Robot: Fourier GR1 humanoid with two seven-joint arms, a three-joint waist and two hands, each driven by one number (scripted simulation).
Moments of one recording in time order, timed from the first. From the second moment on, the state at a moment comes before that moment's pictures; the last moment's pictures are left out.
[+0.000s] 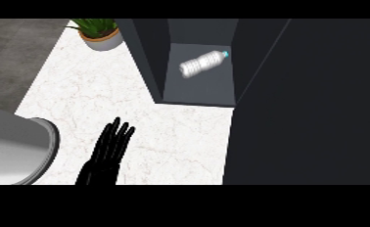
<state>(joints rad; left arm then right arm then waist) 0.11 0.45 -0.69 -1.63 0.75 0.21 -0.72 1.00 -0.76 0.54 -2.49 0.04 0.10 -0.58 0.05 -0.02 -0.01</state>
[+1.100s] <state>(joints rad) 0.41 0.85 -0.48 -1.76 0.86 -0.14 -0.88 0.50 -0.75 0.70 -2.50 0.03 0.07 -0.23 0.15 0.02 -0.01</state>
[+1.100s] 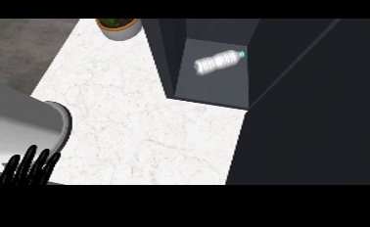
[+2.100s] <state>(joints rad) 0.41 0.94 -0.39 -1.74 0.90 -0.24 -0.89 0.15 -0.56 0.74 -2.42 -0.12 0.14 0.10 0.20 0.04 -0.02</state>
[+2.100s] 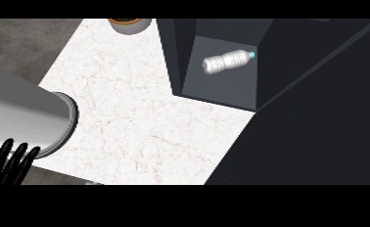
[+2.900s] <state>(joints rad) 0.43 0.97 -0.34 -1.72 0.94 -0.27 -0.88 -0.18 -0.31 0.50 -2.03 -0.50 0.14 0.28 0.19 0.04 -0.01</state>
